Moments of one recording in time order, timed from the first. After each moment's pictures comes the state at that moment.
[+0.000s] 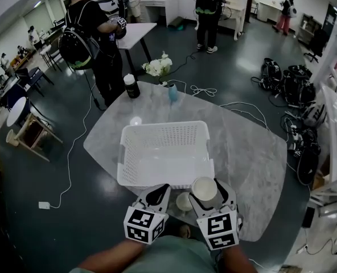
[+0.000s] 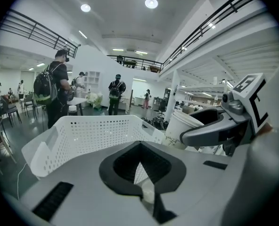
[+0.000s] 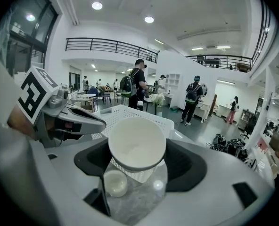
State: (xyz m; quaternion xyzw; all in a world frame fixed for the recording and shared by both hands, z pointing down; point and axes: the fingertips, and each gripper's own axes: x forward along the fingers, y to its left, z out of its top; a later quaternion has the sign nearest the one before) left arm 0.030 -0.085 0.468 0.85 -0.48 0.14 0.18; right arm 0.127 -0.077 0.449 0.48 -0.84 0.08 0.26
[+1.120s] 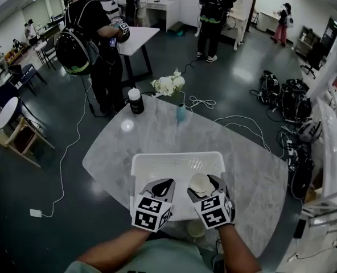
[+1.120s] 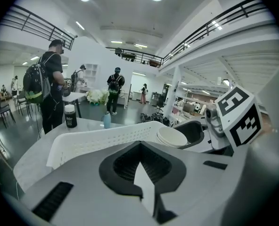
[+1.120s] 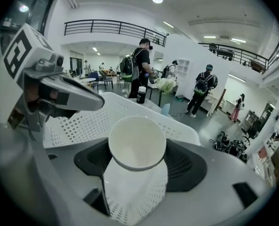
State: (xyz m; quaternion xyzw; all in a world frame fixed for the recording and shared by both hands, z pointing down) left arm -0.028 -0.228 0.473 0.85 -0.45 0.17 0.21; right arm 0.056 -0.230 0.511 0.44 -0.82 0.11 0.36
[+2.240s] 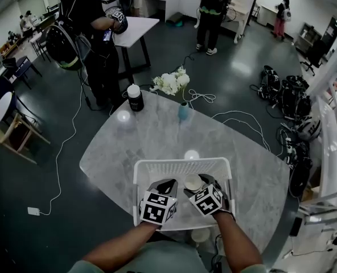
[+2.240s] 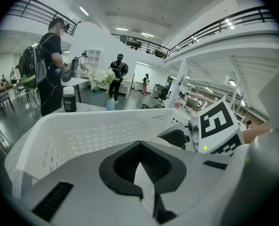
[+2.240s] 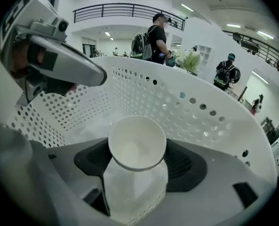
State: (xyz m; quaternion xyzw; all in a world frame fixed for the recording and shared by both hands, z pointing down) left arm -0.036 -0.275 0.536 0.83 -0.43 0.21 0.27; right arm 0.031 -0.278 0.620 0.34 -0.82 0.12 0.45
